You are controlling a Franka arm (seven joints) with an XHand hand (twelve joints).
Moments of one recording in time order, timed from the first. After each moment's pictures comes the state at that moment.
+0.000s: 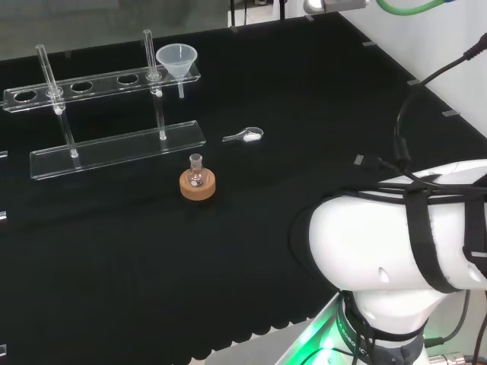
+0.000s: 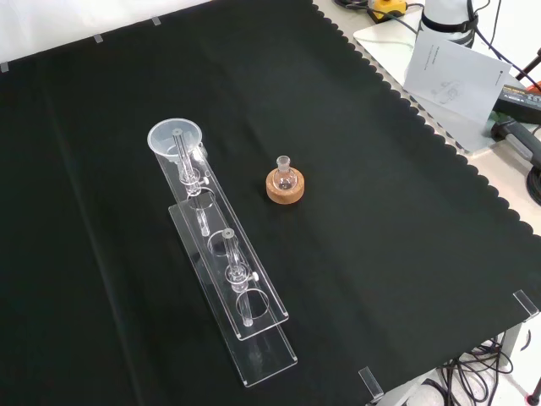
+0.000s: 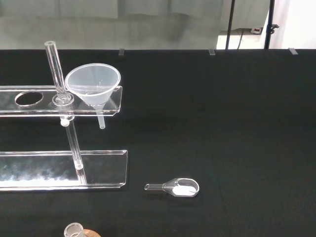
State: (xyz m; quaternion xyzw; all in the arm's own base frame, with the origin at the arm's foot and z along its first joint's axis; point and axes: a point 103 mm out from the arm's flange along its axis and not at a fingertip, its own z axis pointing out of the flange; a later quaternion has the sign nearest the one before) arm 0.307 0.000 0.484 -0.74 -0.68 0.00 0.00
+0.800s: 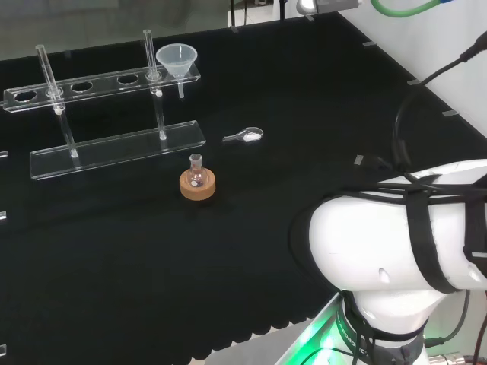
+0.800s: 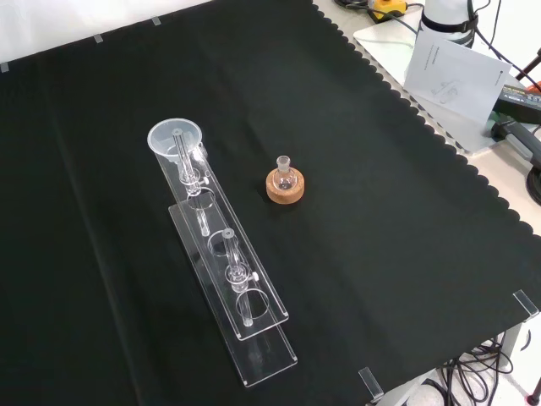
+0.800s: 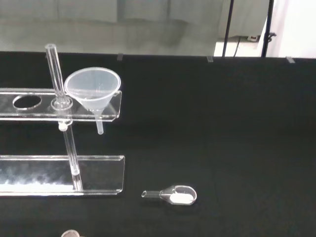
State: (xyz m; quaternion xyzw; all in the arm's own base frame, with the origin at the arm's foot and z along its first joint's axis) arm 0.310 0.008 0.487 -0.74 -0.68 0.00 -0.02
